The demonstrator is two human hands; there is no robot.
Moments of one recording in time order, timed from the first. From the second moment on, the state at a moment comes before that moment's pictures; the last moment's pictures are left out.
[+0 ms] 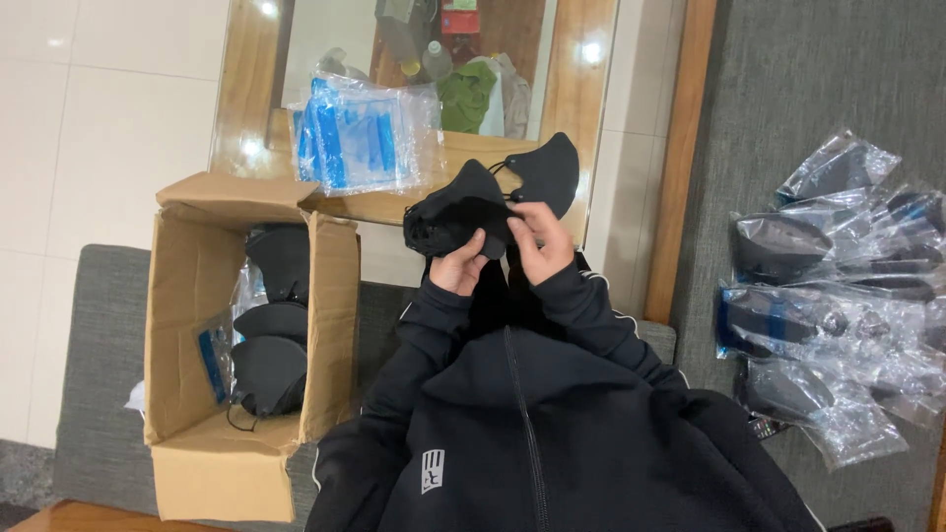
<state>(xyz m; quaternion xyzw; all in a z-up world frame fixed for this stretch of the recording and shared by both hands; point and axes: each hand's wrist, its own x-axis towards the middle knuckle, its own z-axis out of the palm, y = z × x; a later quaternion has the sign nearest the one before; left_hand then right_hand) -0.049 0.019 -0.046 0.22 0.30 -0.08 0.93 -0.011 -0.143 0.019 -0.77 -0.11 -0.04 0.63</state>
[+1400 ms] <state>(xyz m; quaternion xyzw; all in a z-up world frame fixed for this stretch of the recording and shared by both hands) -0.058 0.035 -0.059 0.30 0.42 0.05 0.86 0.042 -0.191 -0.045 -0.74 0.22 0.05 0.63</state>
